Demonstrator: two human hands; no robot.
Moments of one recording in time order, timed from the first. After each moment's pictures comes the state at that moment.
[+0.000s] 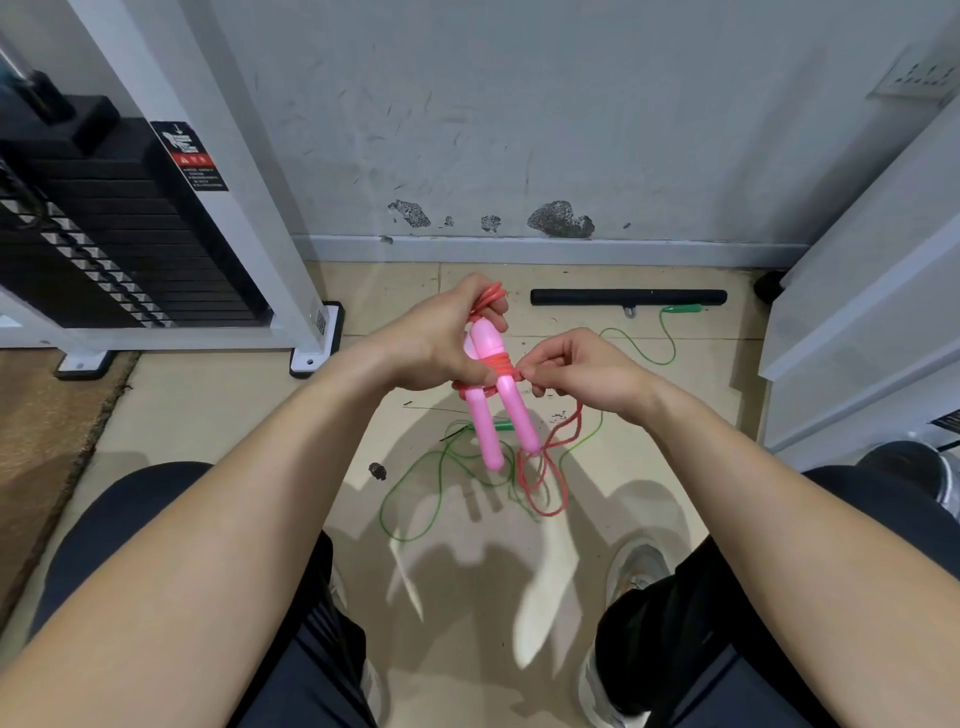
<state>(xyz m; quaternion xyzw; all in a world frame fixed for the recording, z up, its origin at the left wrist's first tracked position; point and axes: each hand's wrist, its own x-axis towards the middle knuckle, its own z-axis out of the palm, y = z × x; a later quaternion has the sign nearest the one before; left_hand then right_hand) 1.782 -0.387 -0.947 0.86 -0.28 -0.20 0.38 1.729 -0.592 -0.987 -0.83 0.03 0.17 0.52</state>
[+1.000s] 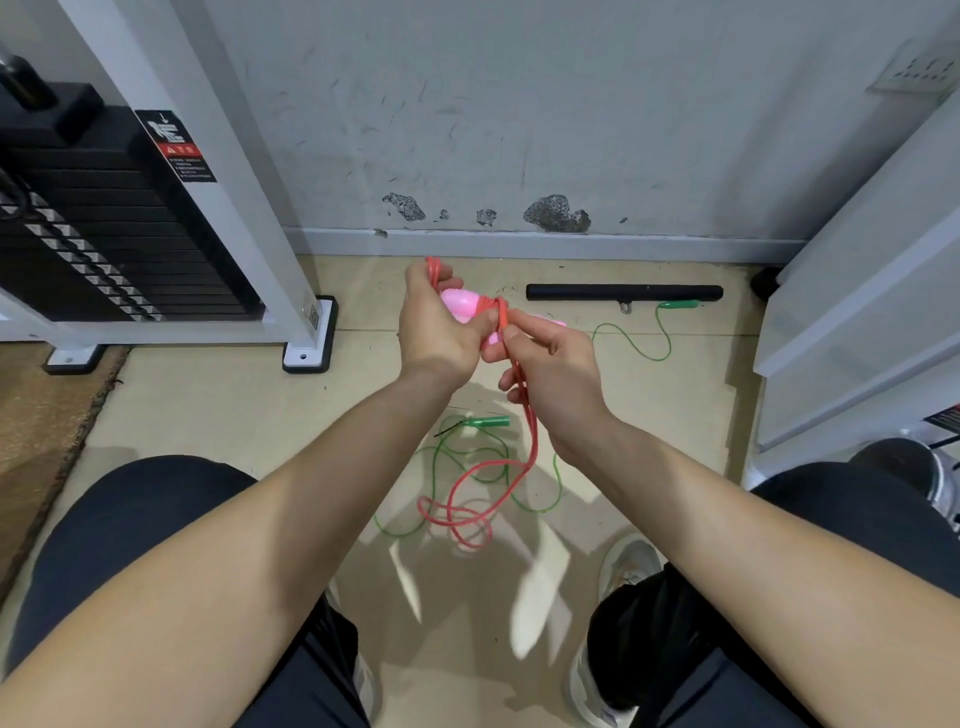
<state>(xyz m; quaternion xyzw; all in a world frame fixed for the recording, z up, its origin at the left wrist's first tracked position) 1.776 -0.427 -0.989 0.79 0.02 0.01 0.61 1.703 -0.535 -0.975 -0.68 0.15 -0.01 0.72</state>
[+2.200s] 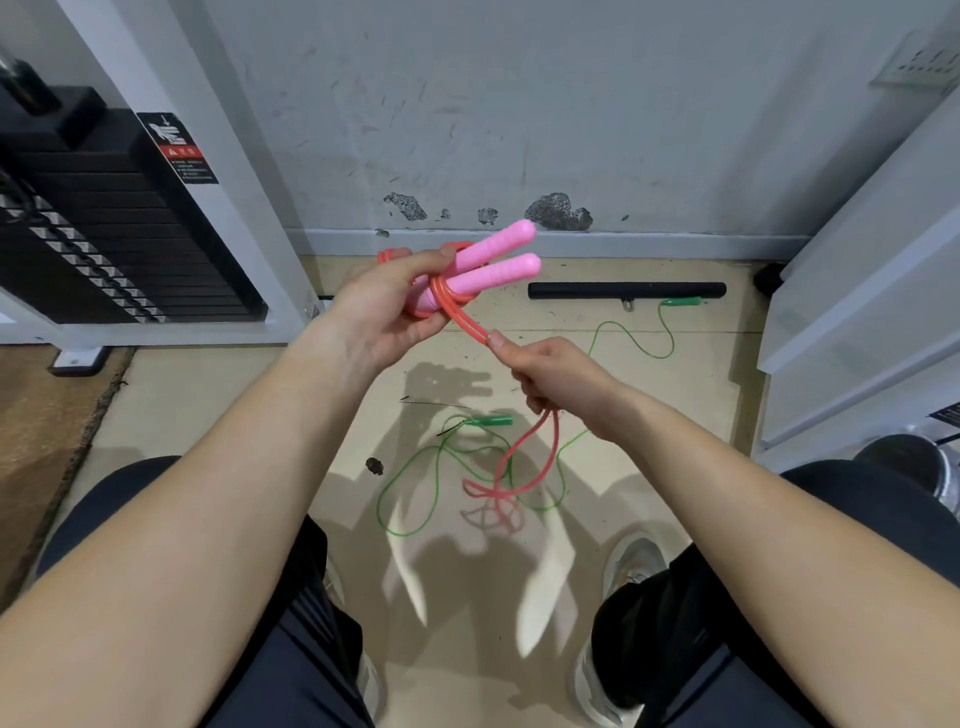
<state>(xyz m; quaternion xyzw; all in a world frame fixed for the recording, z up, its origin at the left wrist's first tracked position) 1.802 -0.382 -0.942 0.50 0.10 -0.25 0.82 1.720 -0.564 -0.984 -0.79 0.10 0.19 0.58</state>
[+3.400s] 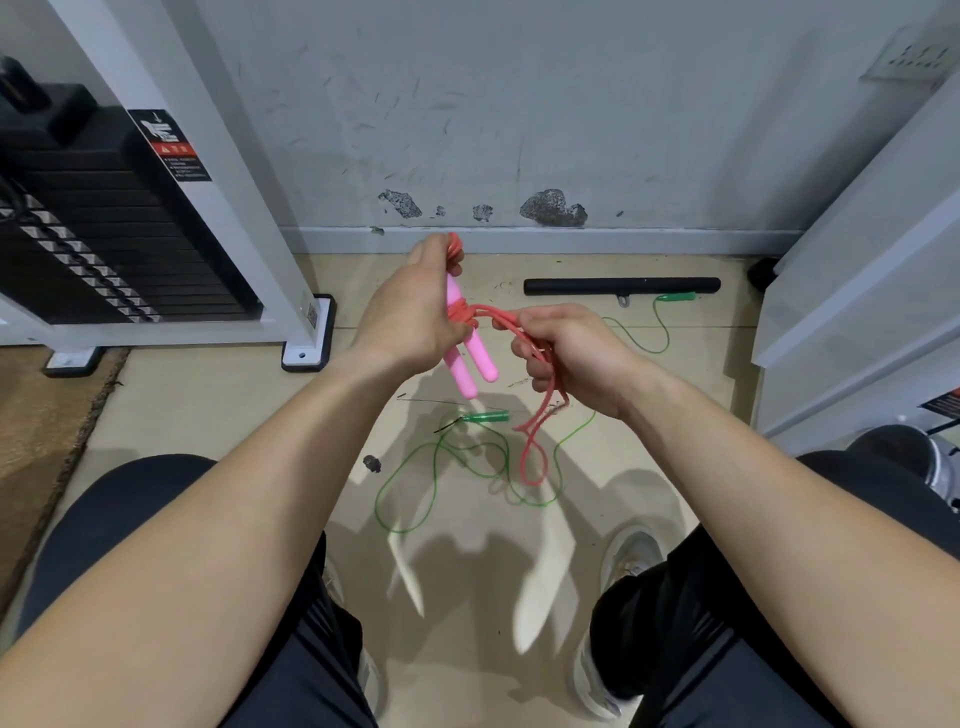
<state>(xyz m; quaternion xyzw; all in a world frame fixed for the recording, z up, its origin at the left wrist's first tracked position) 1.793 -0.392 -0.966 0.92 -0.19 0.00 0.33 1.726 -0.573 -0.967 -0.67 0.12 0.17 0.71</state>
